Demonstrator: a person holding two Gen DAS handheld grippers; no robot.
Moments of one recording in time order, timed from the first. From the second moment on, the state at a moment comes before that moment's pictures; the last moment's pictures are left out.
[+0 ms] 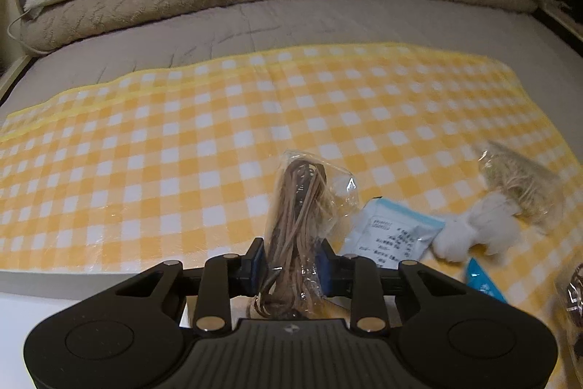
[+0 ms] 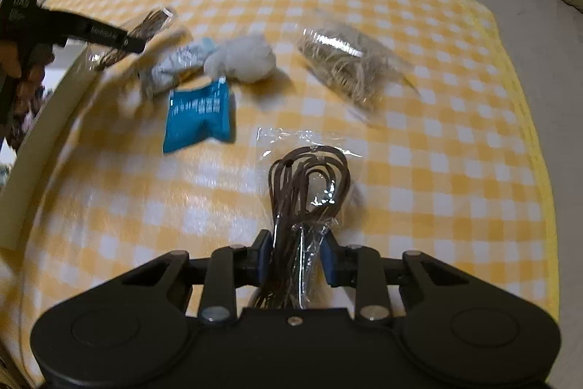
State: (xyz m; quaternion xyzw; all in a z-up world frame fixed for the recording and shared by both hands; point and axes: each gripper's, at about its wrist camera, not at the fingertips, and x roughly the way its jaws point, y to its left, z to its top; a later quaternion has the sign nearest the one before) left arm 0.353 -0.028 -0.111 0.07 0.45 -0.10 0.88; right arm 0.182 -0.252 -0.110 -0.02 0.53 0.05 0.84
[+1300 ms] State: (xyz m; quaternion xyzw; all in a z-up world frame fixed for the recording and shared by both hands) left arm 0.183 0.093 0.003 0.04 0.36 -0.03 0.93; right arm 0.162 -0.184 -0.012 0.08 0.38 0.04 0.92
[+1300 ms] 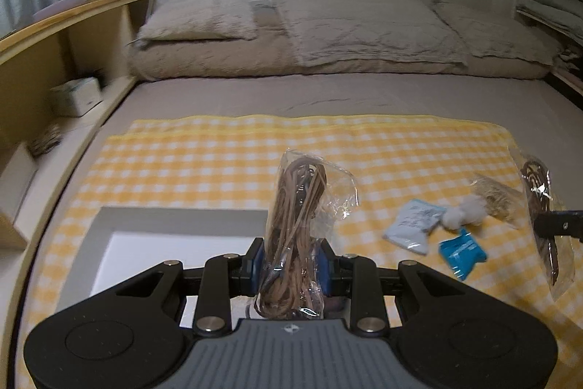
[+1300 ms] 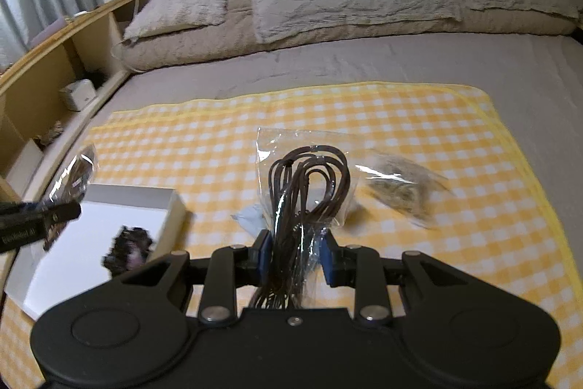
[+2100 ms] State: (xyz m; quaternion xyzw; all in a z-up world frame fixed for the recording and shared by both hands) left arm 0.160 0.214 -0.033 -0.01 0.42 0.06 0.91; right arm 0.185 0.002 -0.040 0.14 0.45 0.20 0.86
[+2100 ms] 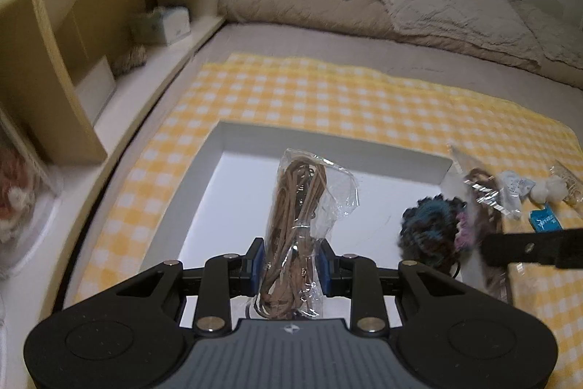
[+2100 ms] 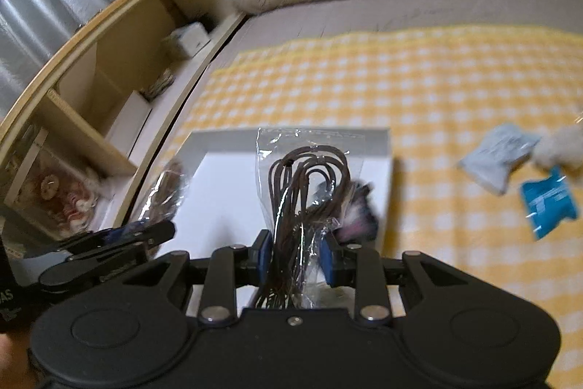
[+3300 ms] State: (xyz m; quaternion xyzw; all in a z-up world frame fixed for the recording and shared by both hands) left arm 0.177 0.224 -0.090 -0.09 0.52 0.02 0.85; right arm 0.197 0.055 -0.075 0.13 0.52 0.22 0.81
